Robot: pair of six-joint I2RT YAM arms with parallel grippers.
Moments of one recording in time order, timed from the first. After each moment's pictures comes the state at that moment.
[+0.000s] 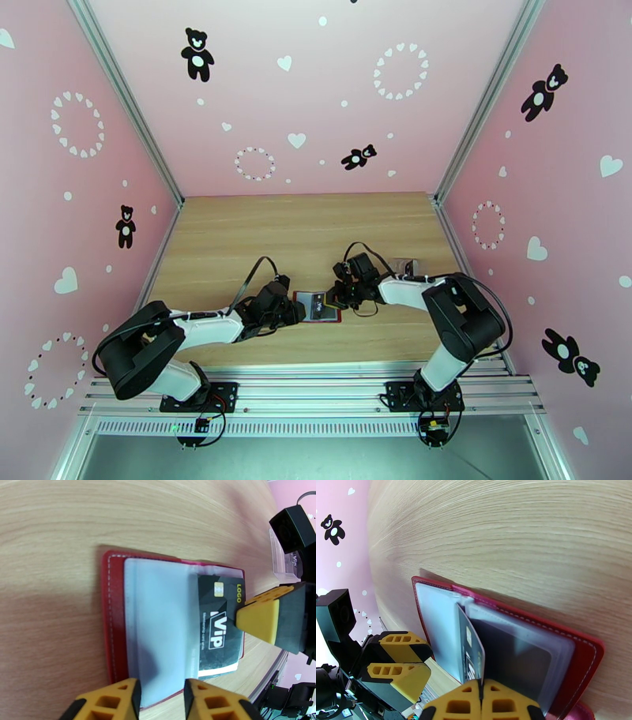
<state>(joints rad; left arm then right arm) -0.80 1.49 0.51 0.17 0.13 -0.93 0.52 1.69 0.75 -0.11 -0.64 0.71</state>
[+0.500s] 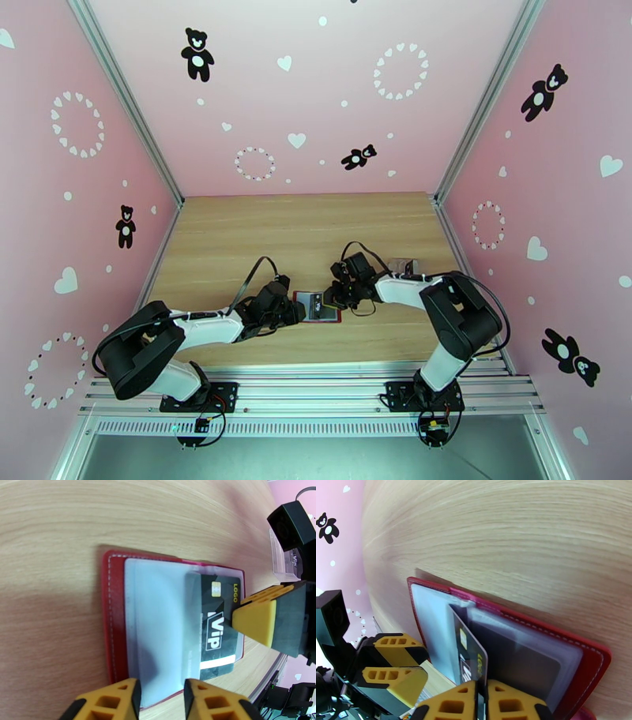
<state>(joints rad) -0.80 1.49 0.51 0.17 0.13 -0.93 0.55 1.70 0.79 -0.16 -0.59 0.70</state>
